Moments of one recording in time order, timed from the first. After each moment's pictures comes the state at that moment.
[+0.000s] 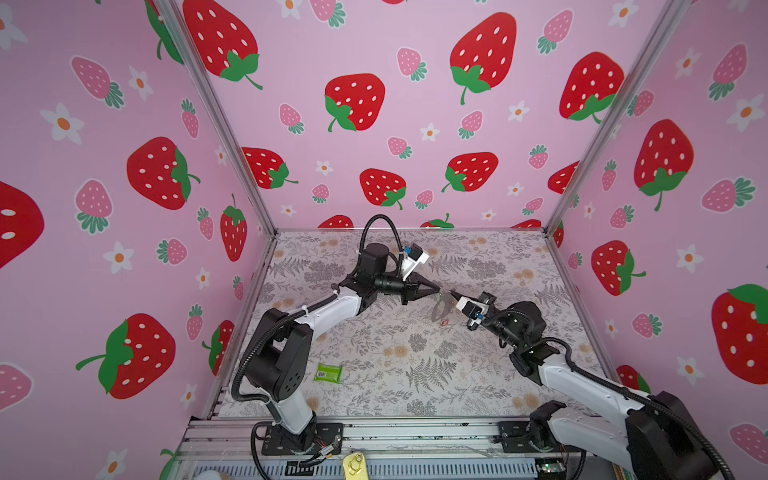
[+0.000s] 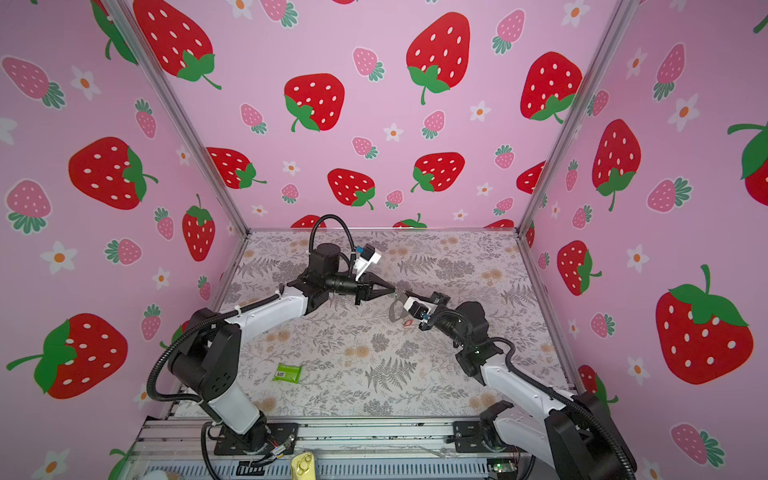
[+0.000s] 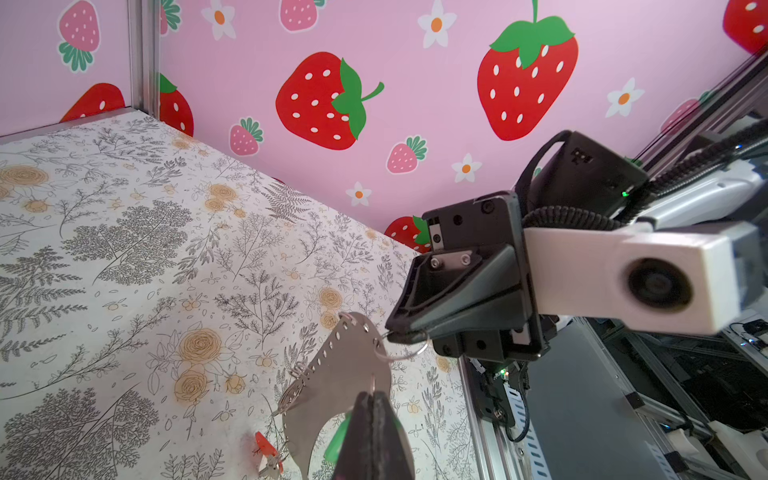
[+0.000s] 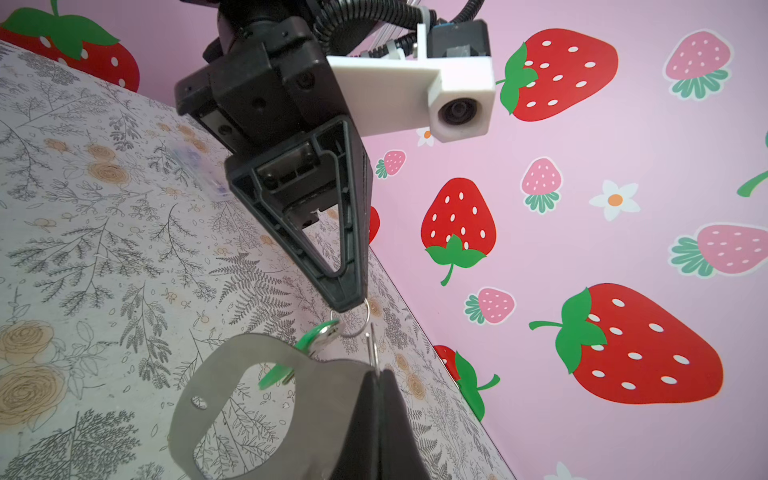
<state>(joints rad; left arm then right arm) -0.51 1.71 1.14 0.22 1.06 -0.12 0.59 1.09 0.40 0.70 -0.37 -0.69</state>
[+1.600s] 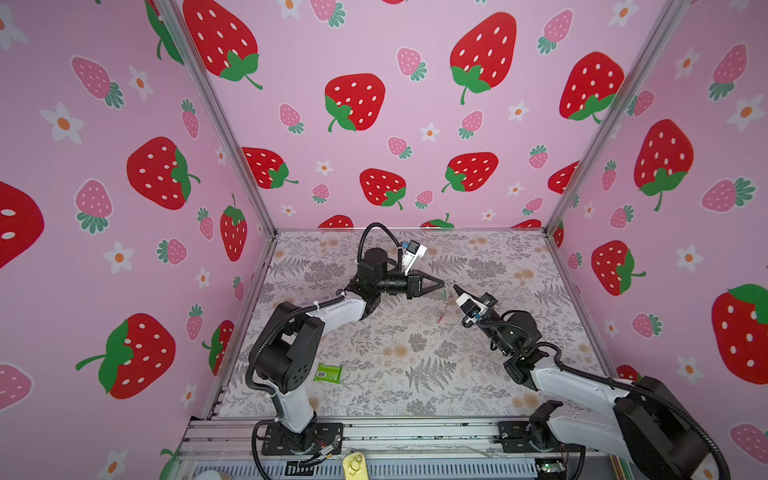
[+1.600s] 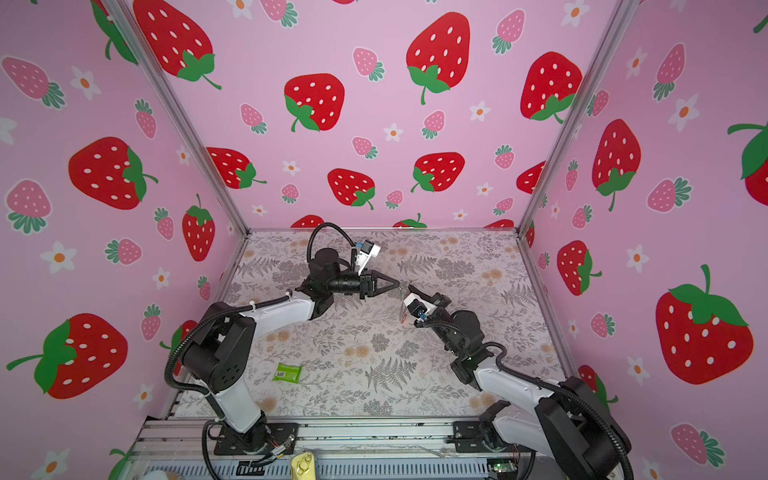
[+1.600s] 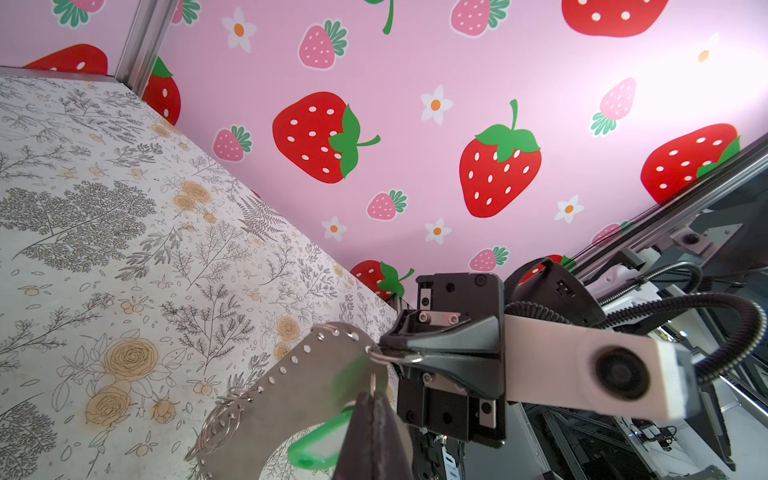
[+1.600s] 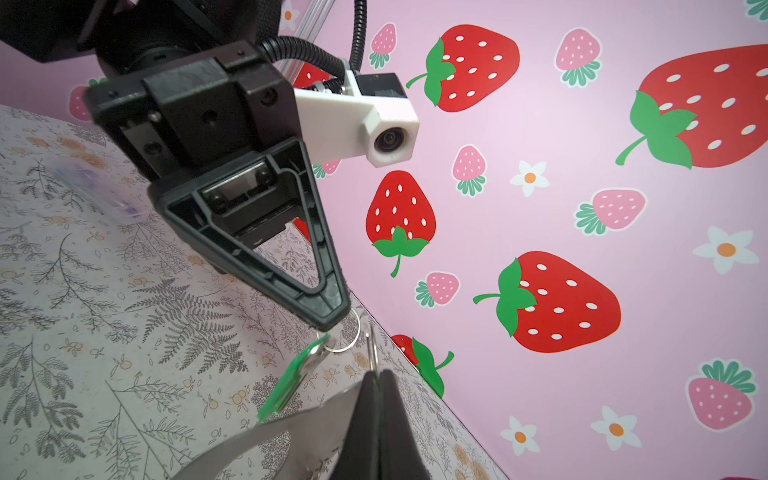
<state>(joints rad) -0.52 1.78 1.07 0.63 1.05 -0.63 0.69 1.16 0.33 0.97 -0.06 -0.62</state>
